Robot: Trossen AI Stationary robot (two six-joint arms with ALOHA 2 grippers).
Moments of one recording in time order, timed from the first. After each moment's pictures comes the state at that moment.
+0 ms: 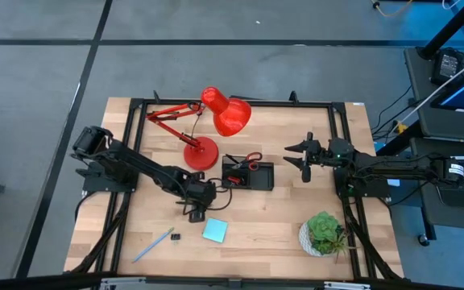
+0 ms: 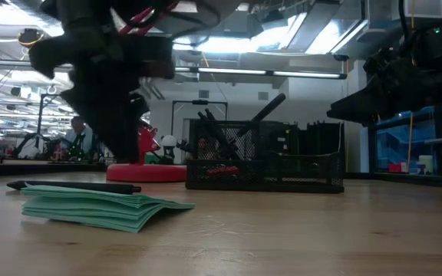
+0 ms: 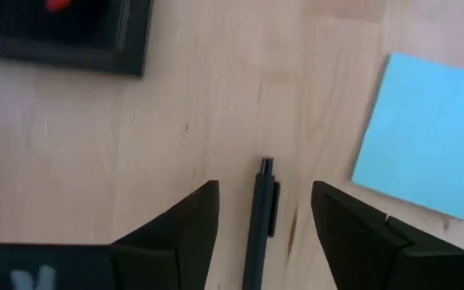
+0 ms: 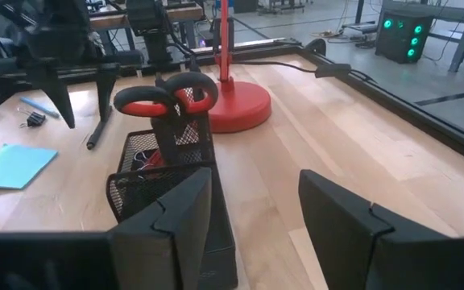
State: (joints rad) left arm -0.28 1.65 0.94 -0.45 -0.08 -0.38; right arm -0.32 0.72 0.01 0.54 -0.12 0.05
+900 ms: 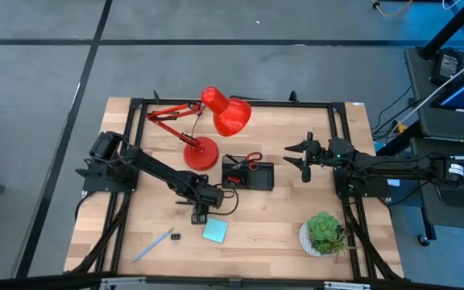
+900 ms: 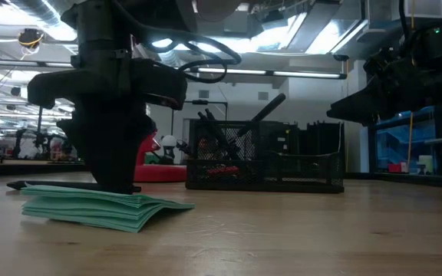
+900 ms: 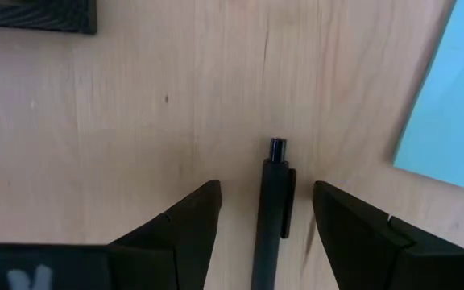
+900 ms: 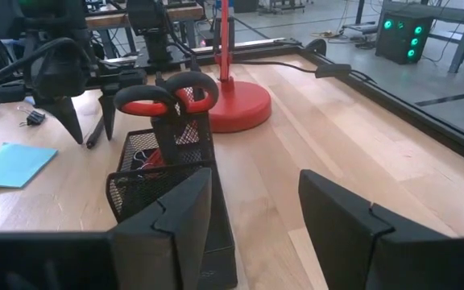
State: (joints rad) left arm -0.26 1.83 1.06 -0.58 -0.03 -0.33; right arm -0.32 0.72 0.01 0.54 -0.12 0.04
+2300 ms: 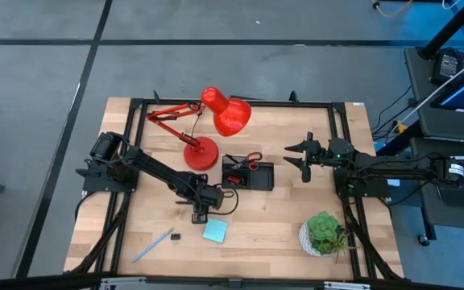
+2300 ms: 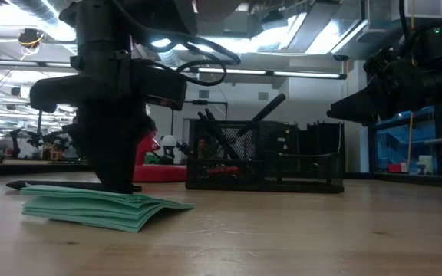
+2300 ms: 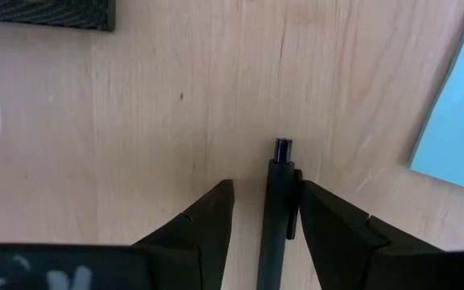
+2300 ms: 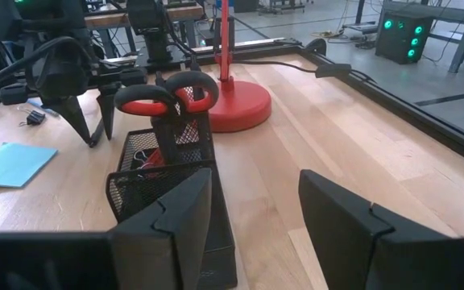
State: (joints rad) left arm -0.27 1.85 1.05 -0.62 -0.07 -0.35; right arm -0.32 0.72 0.01 0.54 -0.12 0.04
